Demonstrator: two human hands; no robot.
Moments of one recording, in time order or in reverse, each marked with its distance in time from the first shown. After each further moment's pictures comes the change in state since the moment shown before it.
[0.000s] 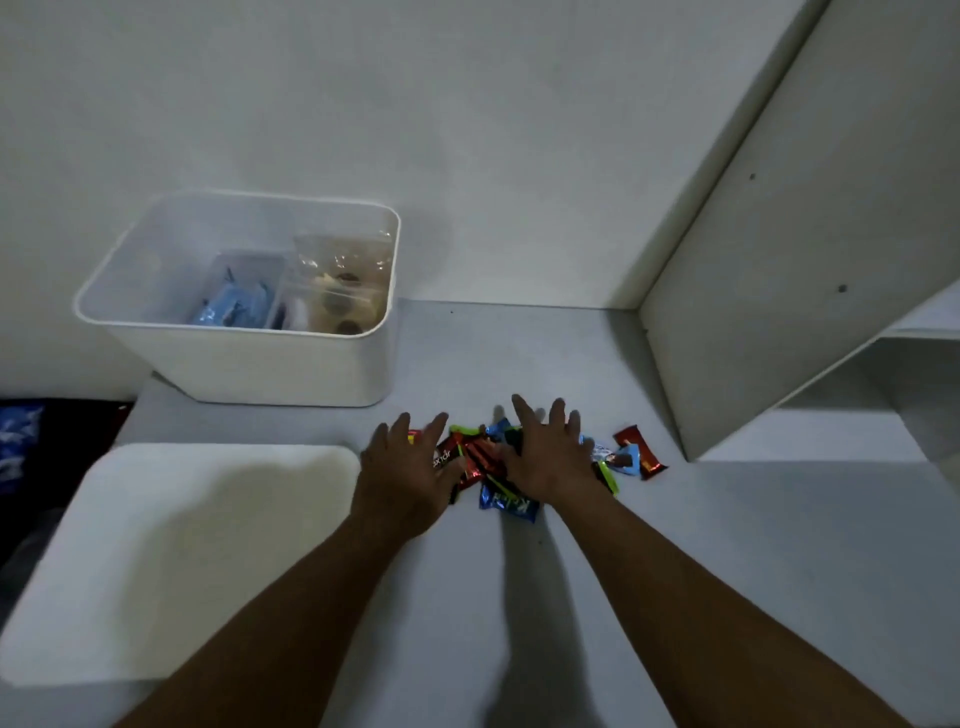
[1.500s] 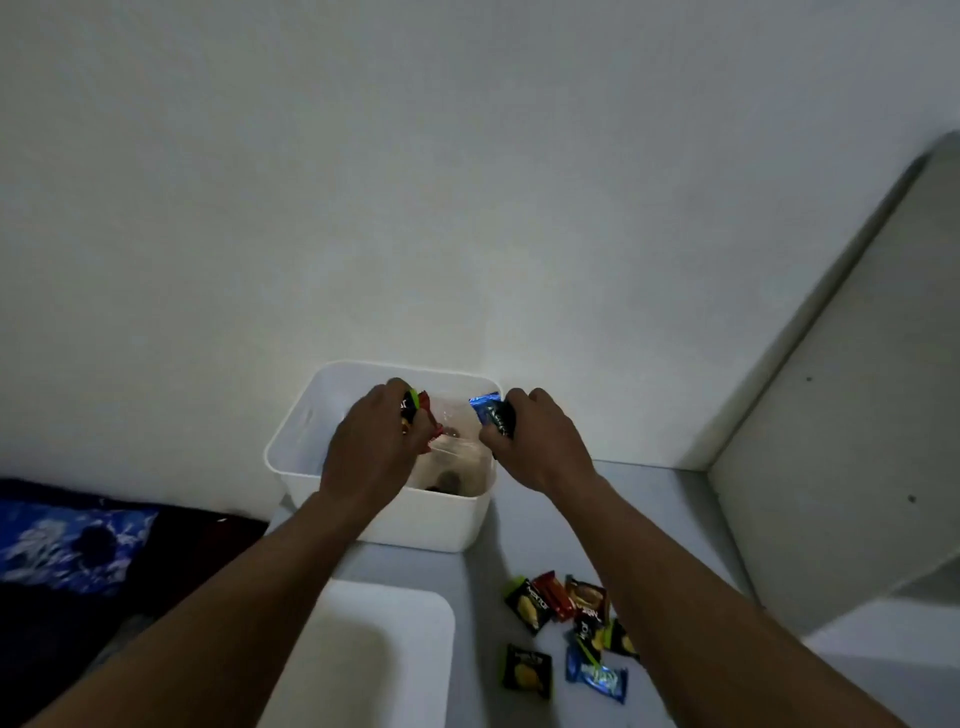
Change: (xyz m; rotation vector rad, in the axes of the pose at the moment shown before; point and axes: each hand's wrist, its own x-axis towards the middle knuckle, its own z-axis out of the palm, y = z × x) left_hand 0.053 -0.051 -0.240 -0.264 0.503 -0.048; right_hand 0.005 -0.178 -0.145 0.136 0.412 -0.425
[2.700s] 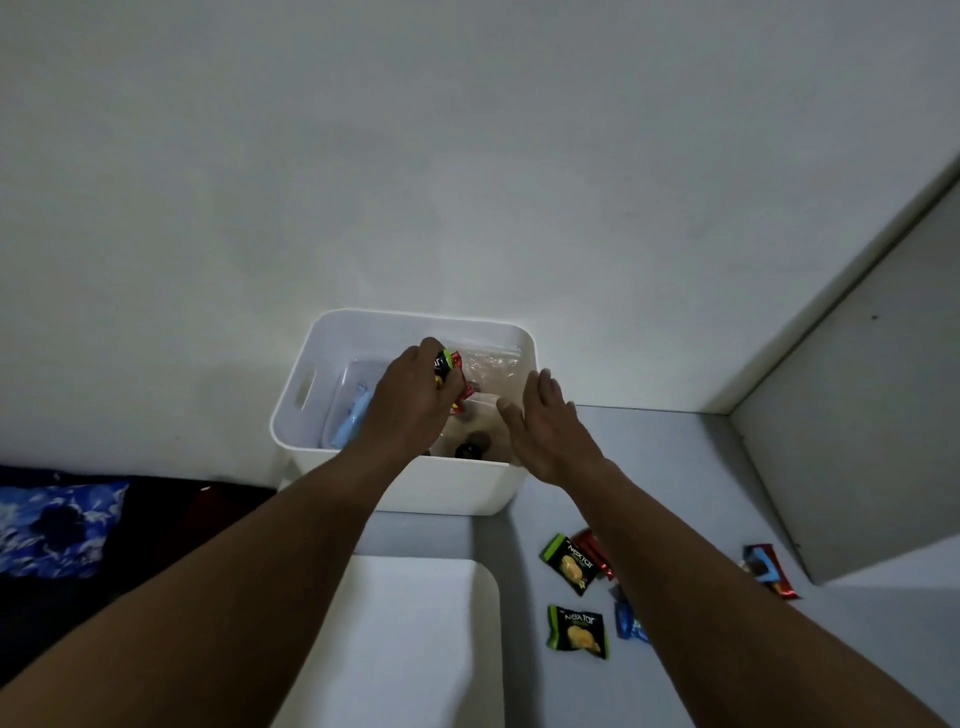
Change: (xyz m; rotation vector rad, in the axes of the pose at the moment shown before) left_hand 0.051 -0.087 0.049 -0.127 -0.200 0.012; right_hand 0.034 0.001 0.110 0.006 -0.273 0.224
